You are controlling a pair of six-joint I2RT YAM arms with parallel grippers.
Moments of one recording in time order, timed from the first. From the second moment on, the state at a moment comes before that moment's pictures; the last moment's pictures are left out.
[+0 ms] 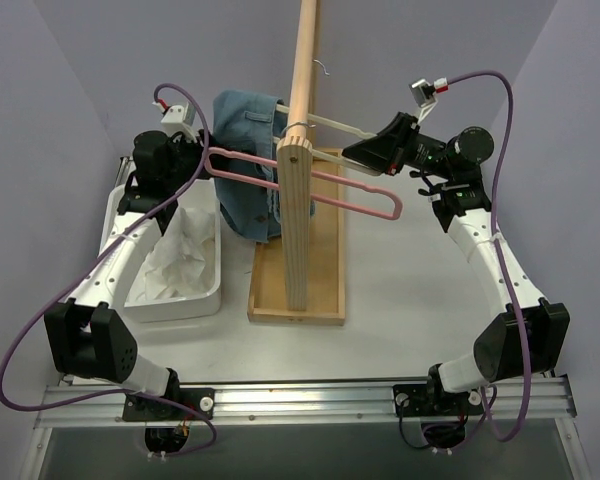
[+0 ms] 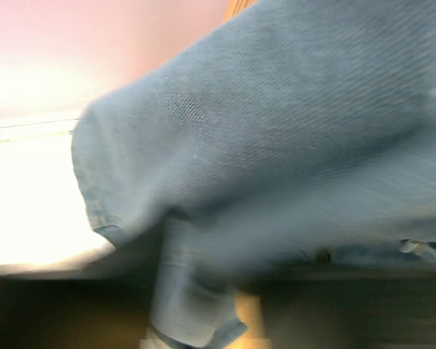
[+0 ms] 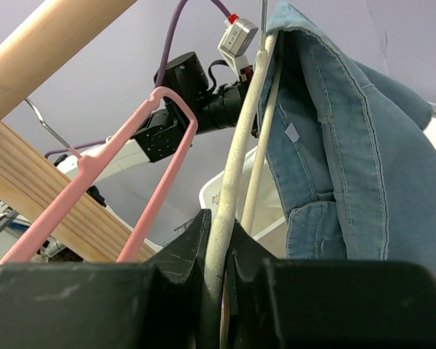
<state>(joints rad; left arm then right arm) -0.16 1.50 1.37 -0.03 0.31 -0.31 0.16 1.45 1.35 0.56 -1.09 0.99</state>
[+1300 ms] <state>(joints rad) 0.13 1.26 2.07 -0.63 0.37 -0.41 0.04 1.28 1.16 0.02 -0.92 0.51</state>
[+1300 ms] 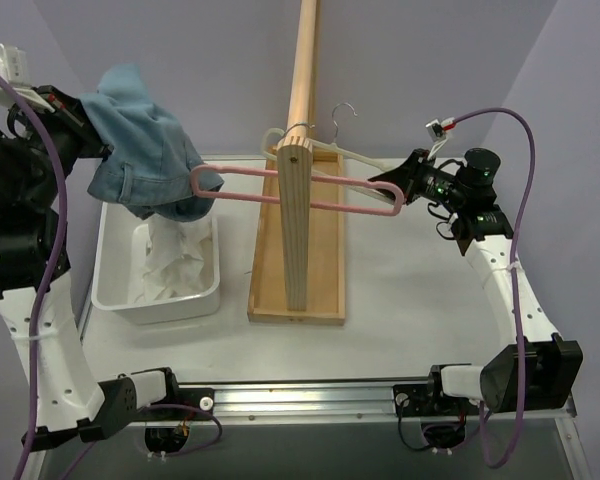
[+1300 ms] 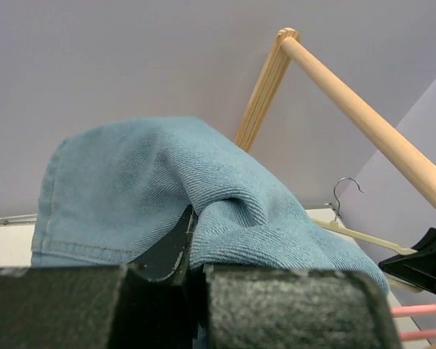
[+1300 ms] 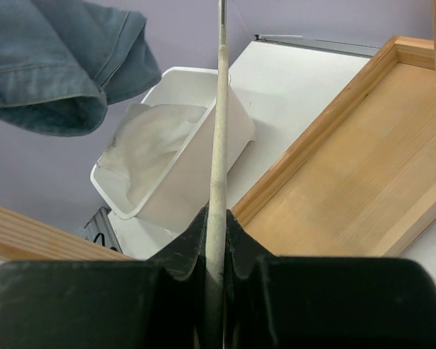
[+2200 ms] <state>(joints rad) 0.25 1.15 0.95 -0.42 0.29 -0.54 0.04 1.45 1.41 -0.01 -0.96 0.50</state>
